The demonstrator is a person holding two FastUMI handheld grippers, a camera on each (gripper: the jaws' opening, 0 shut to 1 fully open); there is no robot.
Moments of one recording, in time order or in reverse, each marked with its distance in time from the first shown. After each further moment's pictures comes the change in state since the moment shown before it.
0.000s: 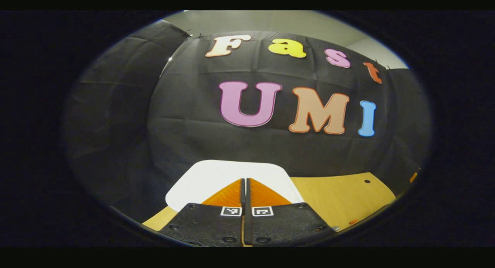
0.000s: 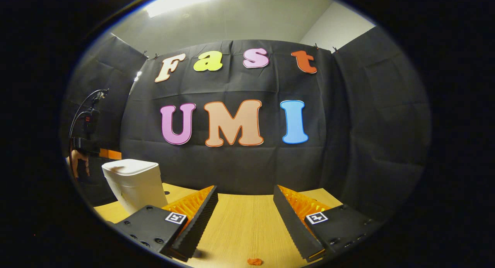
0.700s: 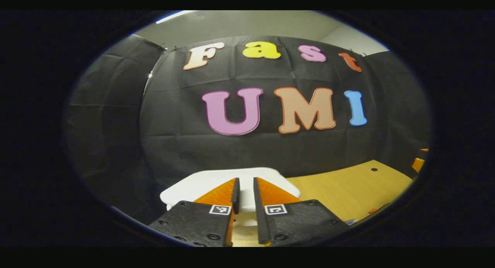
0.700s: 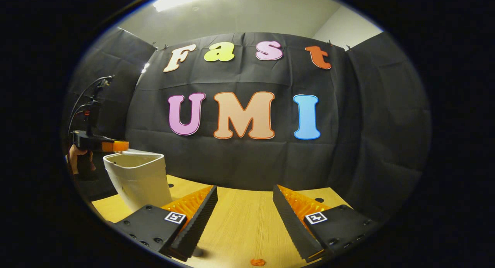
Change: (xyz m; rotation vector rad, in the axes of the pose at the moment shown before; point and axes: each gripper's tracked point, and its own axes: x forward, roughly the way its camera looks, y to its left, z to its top) left arm -0.017 -0.038 0.049 0.162 -0.197 -0.074; right arm 0.019 0.010 -0.004 -0.038 0.047 0.052
